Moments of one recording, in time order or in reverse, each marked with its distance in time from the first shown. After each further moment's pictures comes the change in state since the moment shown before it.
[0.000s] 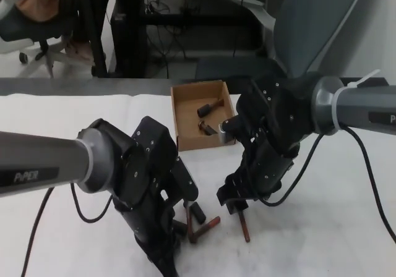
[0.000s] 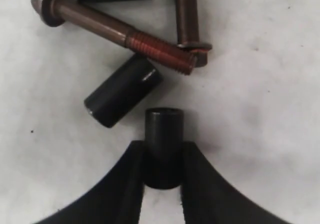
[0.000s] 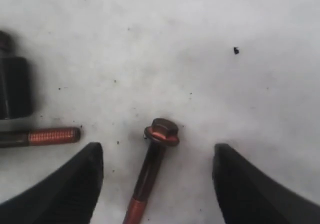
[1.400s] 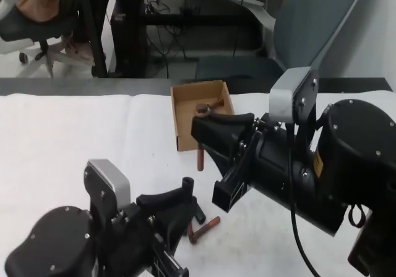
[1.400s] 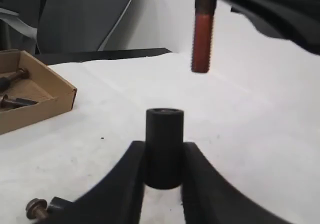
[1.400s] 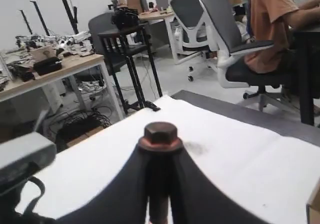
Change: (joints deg) left arm -8.1 -27.1 41.6 -84.3 1.5 -42.3; right arm 15.1 -33.4 36.3 -76.1 -5.3 9.7
